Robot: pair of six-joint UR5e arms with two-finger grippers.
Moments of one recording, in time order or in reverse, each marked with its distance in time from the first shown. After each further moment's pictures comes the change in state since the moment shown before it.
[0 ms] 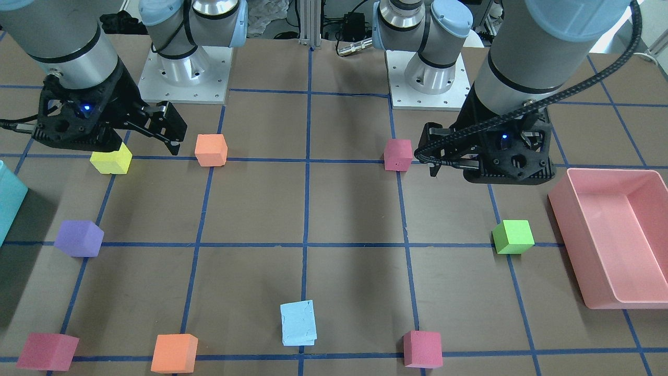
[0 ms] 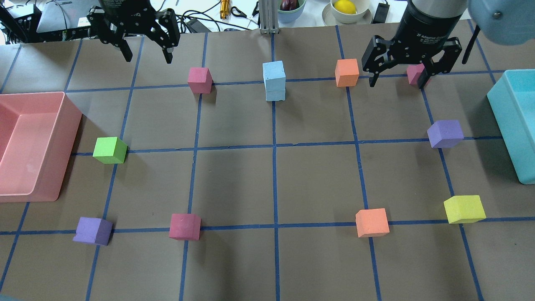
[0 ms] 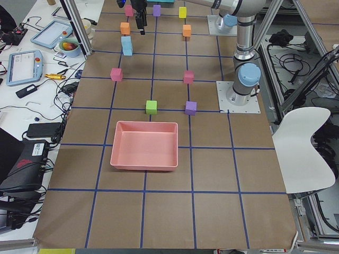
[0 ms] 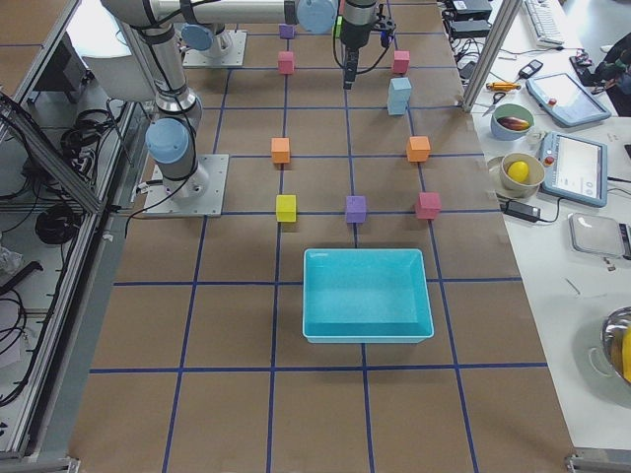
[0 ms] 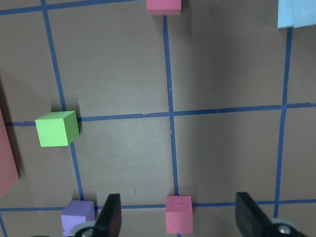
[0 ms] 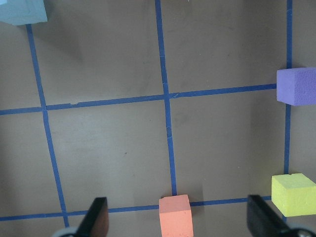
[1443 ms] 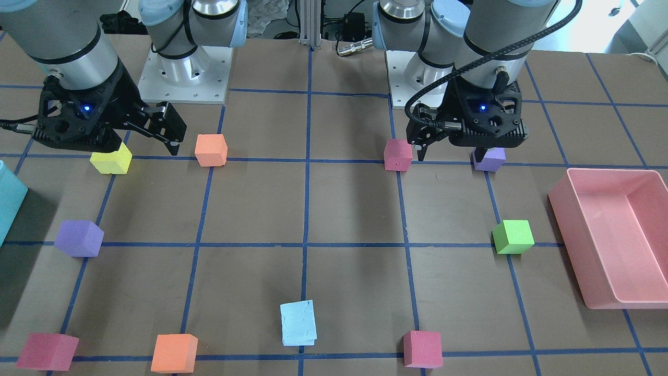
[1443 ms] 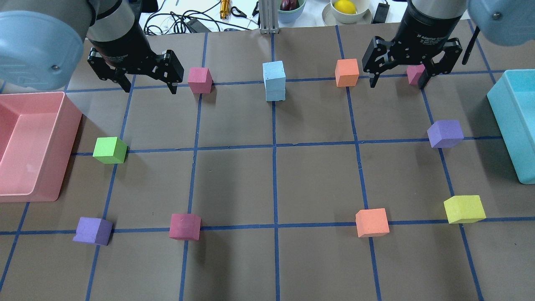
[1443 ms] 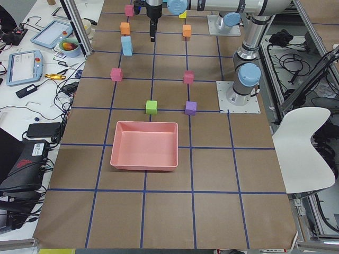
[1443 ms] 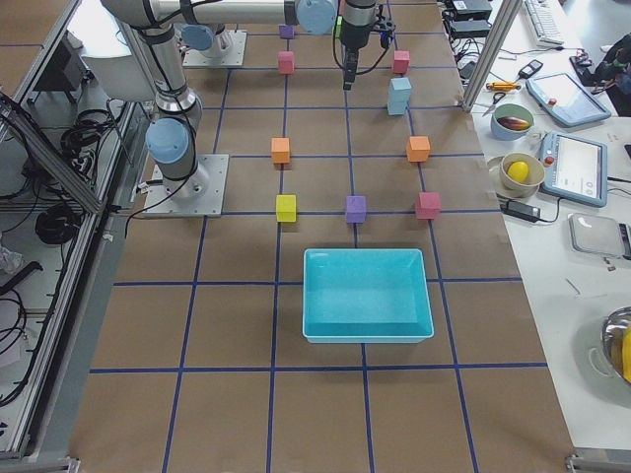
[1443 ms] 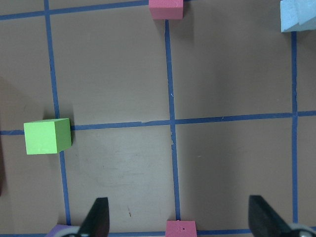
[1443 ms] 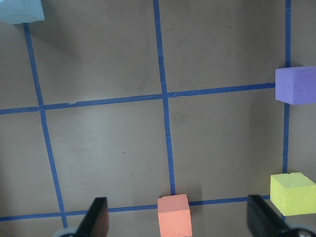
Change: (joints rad) left arm 0.003 0.191 -0.334 0.265 -0.008 0.009; right arm 0.000 0.000 0.002 0.000 -0.004 0.001
